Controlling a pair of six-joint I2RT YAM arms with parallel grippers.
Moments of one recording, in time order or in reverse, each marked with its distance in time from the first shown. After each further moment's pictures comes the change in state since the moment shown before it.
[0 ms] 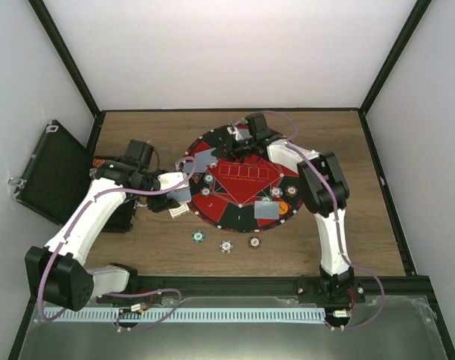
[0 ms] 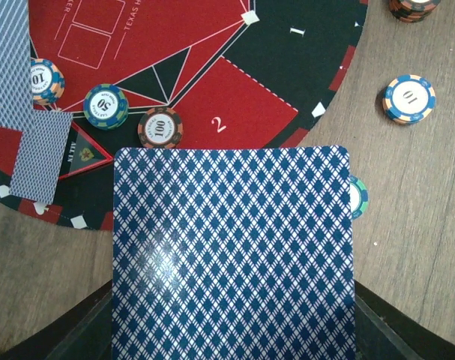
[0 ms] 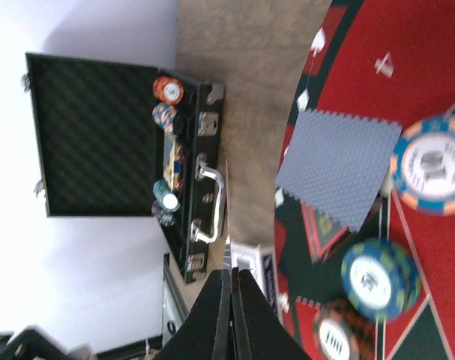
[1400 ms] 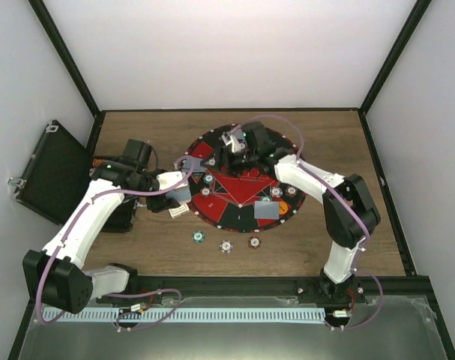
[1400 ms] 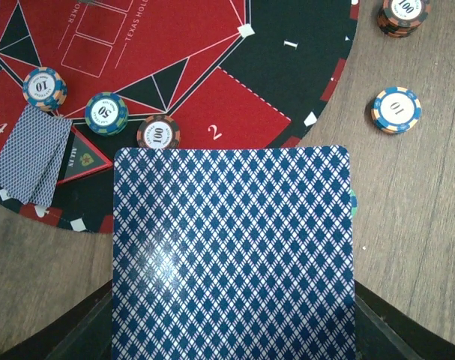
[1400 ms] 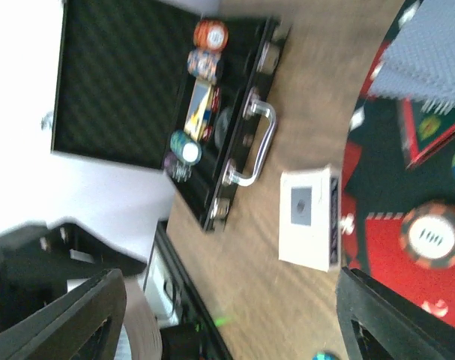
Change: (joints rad) left arm 0.000 -0.018 0.017 -0.028 0.017 -0.016; right arm 0.132 -0.321 -0.188 -0.062 0.188 -0.071
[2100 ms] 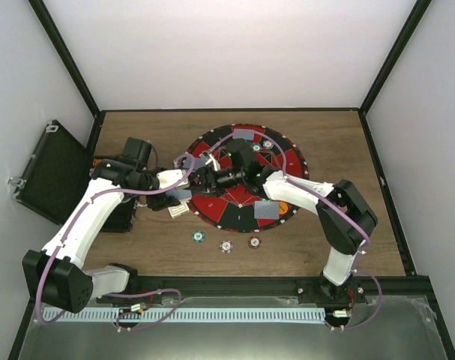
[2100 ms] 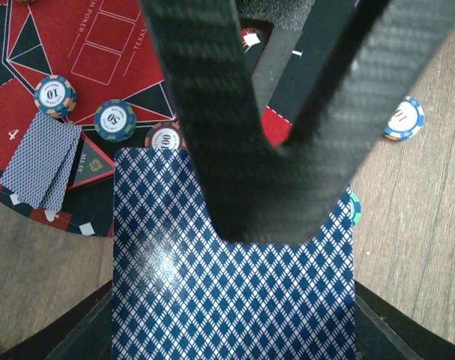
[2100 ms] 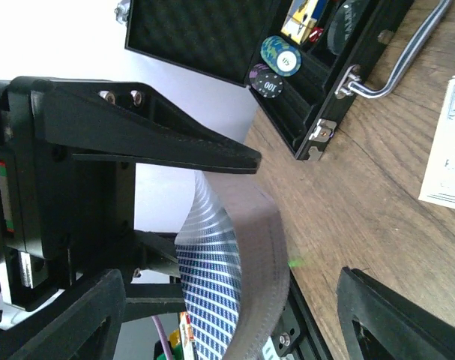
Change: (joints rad) left arm 0.000 0.004 0.018 0.002 0.005 -0.005; right arm 0.179 -0.045 -0.183 0.296 -0.164 0.154
